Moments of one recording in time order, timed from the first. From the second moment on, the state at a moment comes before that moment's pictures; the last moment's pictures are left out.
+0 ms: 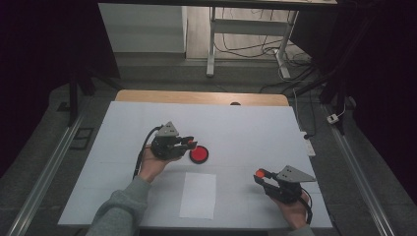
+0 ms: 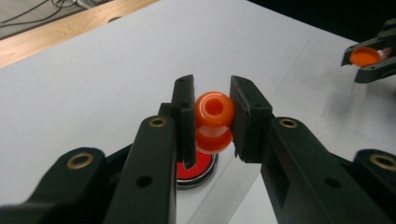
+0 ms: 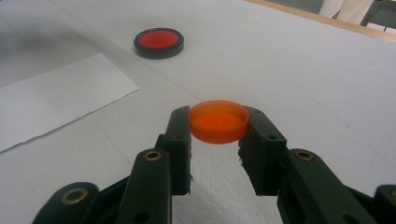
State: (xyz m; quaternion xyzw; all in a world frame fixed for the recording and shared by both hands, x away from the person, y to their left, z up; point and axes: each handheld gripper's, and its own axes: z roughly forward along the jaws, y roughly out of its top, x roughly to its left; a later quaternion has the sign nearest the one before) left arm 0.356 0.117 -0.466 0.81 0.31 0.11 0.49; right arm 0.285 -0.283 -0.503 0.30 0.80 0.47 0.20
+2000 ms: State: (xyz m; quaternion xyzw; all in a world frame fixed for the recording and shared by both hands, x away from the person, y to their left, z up) left arm 0.386 0.085 -0.518 0.83 0.31 0.11 0.44; right arm 0.282 -0.282 -0.504 0.29 0.81 0.48 0.19
